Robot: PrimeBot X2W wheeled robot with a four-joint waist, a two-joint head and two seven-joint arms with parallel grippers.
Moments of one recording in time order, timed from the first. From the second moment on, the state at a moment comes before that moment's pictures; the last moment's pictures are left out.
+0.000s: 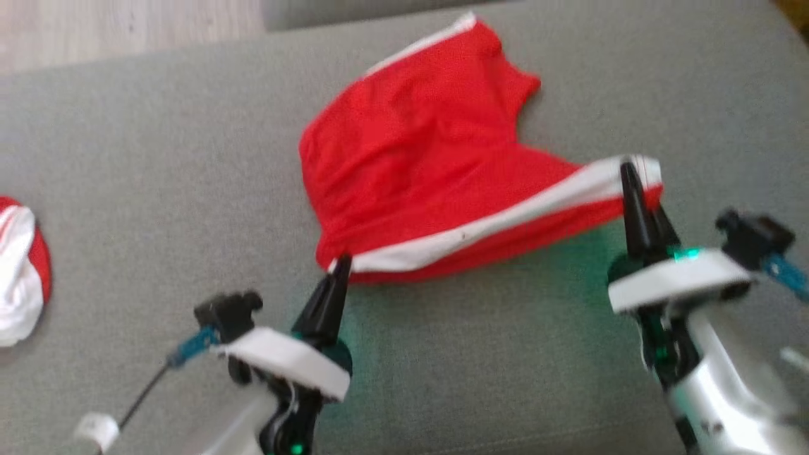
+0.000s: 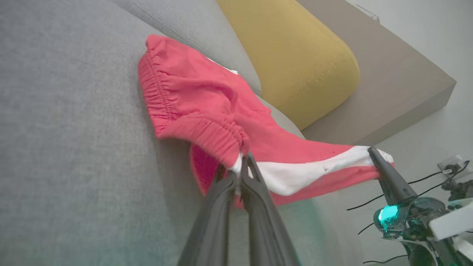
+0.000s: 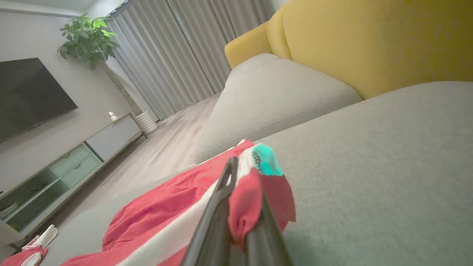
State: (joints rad) left arm -0.40 0.27 -0.87 0.38 -1.21 -0.13 -0.26; right arm -0.37 -0.21 0.31 0.44 0.68 0.13 -0.26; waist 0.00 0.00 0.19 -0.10
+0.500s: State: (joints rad) left arm -0.10 0.23 -0.80 0.29 -1.16 -0.13 -0.26; right arm -0.04 -0.22 0.24 0.32 0.76 0.13 -0.26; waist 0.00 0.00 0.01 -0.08
